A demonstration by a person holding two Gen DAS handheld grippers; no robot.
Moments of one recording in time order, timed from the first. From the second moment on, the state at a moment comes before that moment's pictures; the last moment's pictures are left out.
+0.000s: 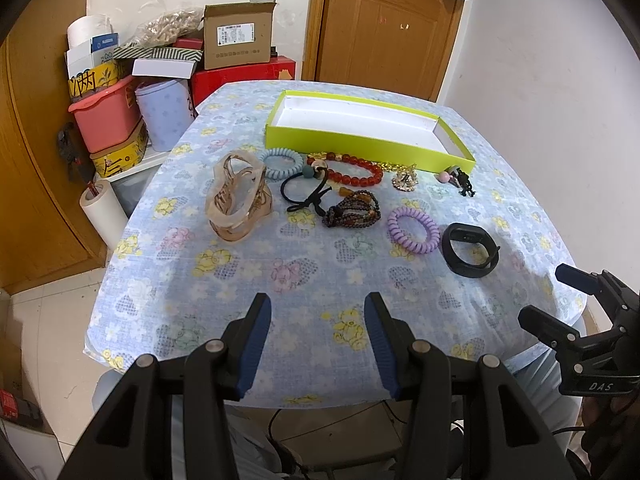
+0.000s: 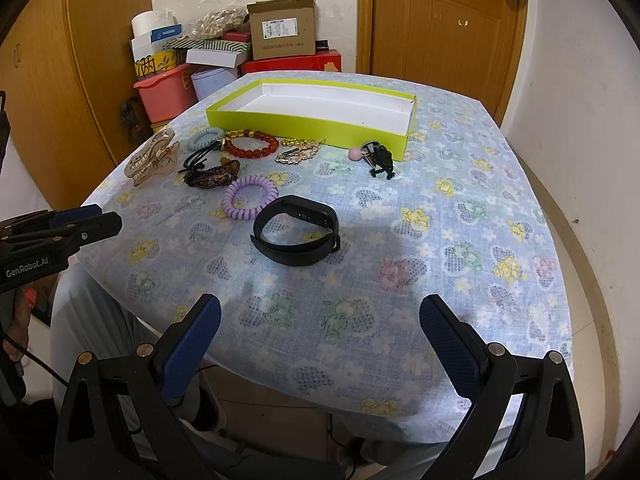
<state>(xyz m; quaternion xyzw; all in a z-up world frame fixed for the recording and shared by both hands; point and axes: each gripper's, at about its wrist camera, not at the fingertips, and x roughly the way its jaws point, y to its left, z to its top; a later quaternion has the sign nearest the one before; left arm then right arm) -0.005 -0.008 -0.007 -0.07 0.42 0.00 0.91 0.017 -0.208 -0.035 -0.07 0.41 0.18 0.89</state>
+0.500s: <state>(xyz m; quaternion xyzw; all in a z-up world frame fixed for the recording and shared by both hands) -0.006 -0.003 -0.005 -0.07 0.42 0.00 0.90 0.017 -0.208 -0.035 -0.07 0.41 0.18 0.89</state>
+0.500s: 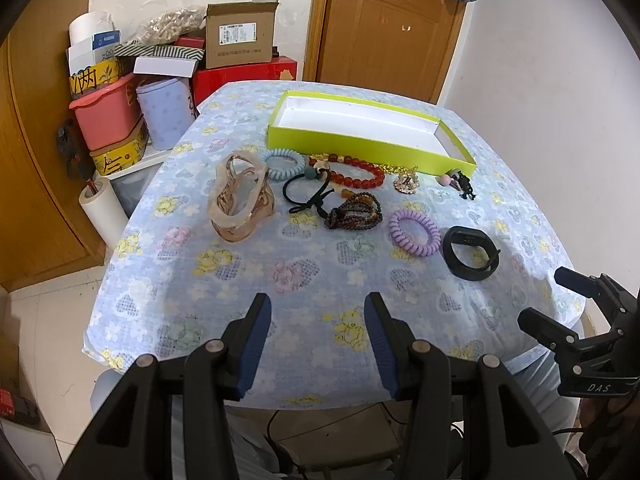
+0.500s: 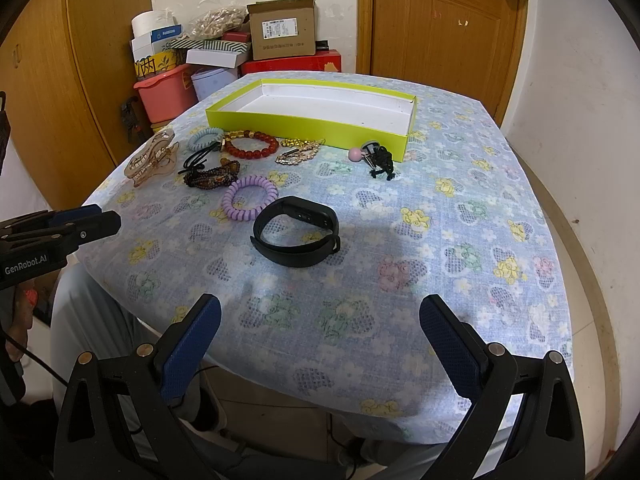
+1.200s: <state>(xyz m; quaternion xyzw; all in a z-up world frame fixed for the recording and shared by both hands) 0.014 0.026 -0.006 -0.08 0.40 0.03 0.91 0.032 -0.210 -0.035 -0.07 0.41 0.18 0.89</state>
